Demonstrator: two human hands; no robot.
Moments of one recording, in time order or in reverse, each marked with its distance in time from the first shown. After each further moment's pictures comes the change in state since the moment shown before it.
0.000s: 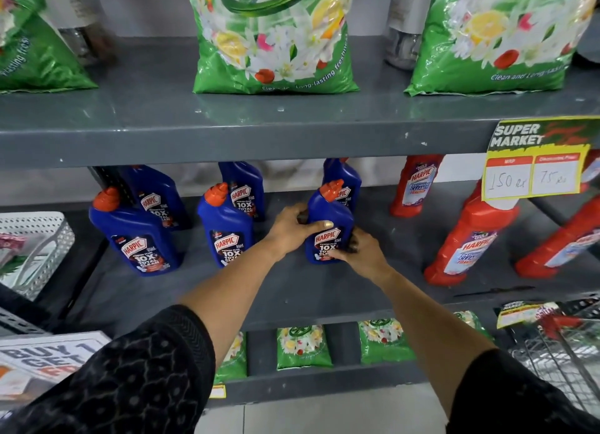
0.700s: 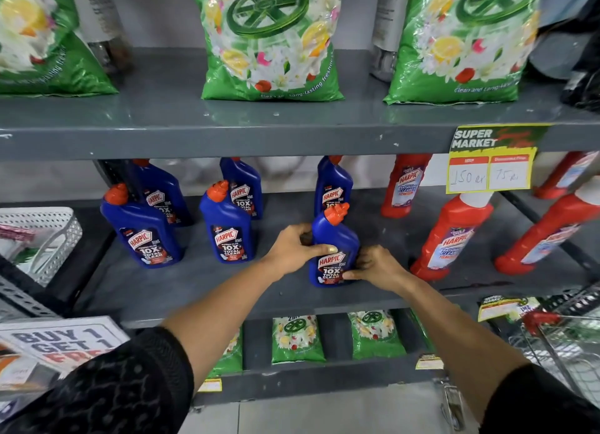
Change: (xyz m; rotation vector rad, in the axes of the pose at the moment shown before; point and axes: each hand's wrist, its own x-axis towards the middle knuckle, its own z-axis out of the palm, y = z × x) left_hand -0.051 0.000 0.022 0.021 -0.070 -0.010; right_hand -0.050 0.003 -0.047 -0.090 -0.242 0.060
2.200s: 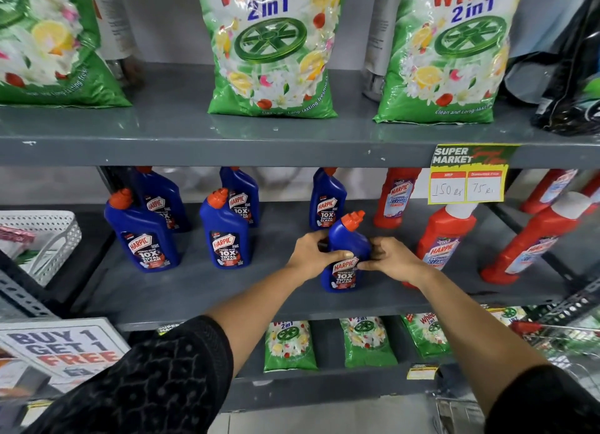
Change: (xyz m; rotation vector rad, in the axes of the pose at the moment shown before) left_hand 0.000 0.025 0.043 0.062 0.076 0.022; right_hand -0.018 -0.028 -0.051 -0.052 0.025 0.014
